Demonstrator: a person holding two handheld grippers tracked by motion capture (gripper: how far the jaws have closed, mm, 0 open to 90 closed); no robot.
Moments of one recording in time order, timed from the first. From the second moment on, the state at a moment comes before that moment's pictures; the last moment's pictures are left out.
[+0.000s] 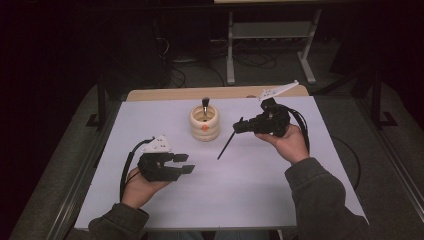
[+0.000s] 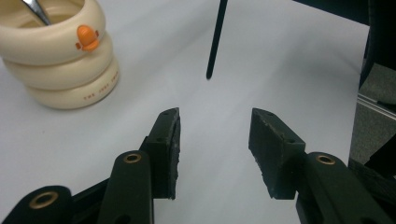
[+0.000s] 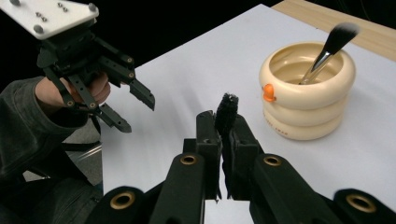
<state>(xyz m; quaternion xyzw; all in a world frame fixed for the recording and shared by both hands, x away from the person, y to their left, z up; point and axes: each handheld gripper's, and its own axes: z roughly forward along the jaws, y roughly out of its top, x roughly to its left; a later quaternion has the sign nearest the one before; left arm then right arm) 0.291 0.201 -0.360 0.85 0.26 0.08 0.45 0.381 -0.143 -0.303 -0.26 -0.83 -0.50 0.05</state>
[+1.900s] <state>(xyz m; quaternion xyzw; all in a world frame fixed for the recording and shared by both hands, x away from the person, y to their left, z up) 0.277 0.240 -0.372 0.84 0.30 0.10 0.44 0.438 -0.107 -0.239 -0.27 -0.83 -0.49 0.00</state>
